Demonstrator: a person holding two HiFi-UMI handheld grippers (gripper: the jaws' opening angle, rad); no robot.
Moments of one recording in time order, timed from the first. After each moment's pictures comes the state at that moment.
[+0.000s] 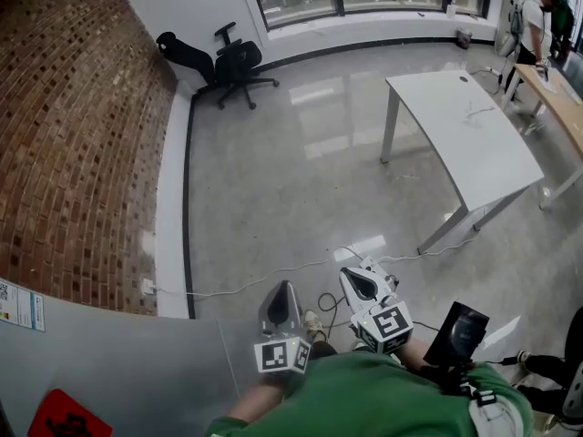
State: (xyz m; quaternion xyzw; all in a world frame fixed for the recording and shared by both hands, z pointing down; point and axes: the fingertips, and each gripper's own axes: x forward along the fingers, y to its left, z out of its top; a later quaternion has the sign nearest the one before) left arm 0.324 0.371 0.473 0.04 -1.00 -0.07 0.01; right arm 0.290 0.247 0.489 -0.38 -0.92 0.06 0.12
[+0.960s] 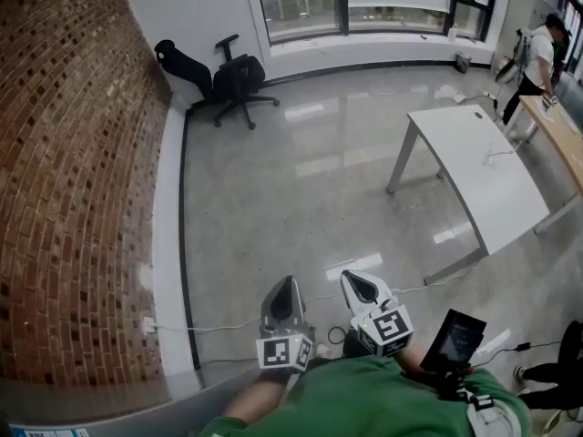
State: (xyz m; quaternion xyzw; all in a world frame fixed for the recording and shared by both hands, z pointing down) left arm 0.164 0.502 0.453 0.08 -0.99 -0.09 -0.02; right arm 0.148 0.384 0.469 -0.35 -0.93 0.03 0.11
